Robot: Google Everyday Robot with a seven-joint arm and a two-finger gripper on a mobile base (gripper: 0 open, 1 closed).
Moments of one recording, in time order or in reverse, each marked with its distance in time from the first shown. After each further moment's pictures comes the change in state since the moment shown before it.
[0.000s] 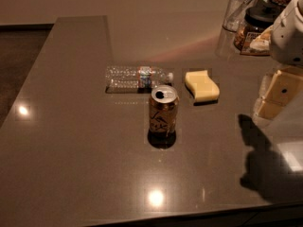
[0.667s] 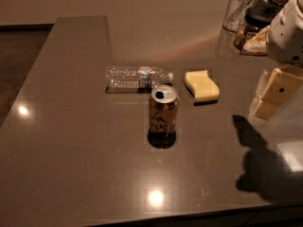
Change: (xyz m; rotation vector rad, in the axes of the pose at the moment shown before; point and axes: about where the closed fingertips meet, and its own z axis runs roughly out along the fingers) arm -0.011 0.005 0.001 -0.049 -0.067 -0.008
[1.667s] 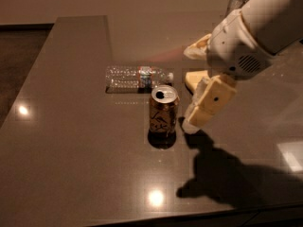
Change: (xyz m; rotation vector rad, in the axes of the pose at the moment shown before) arm -0.112 0.038 0.030 -0.091 -0.322 -0.074
